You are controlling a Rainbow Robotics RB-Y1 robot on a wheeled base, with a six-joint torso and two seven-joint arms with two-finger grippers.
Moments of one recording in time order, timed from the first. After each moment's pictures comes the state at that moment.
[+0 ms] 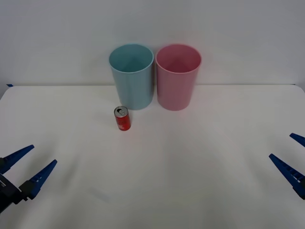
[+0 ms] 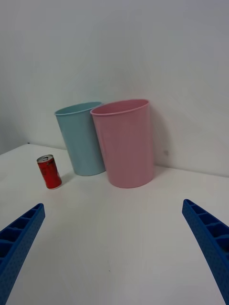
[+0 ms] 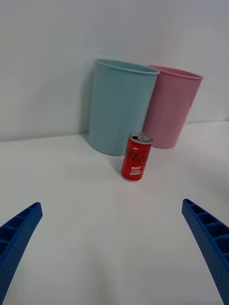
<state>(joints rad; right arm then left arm) 0.35 -0.40 -0.52 -1.66 0.96 -1.22 0.00 0.37 0.40 0.41 -1.60 -0.99 -1.04 -0.06</state>
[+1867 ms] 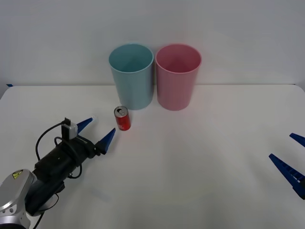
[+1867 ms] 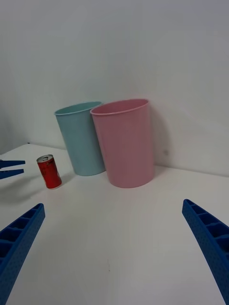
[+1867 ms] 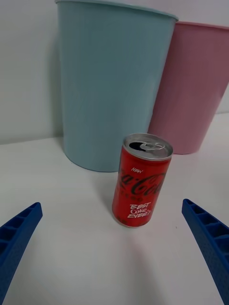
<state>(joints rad) 0.35 -0.40 -0.52 -1.66 0.96 -1.22 0.00 -0.08 0.22 0.12 -1.26 -1.17 -0.69 -0.22</state>
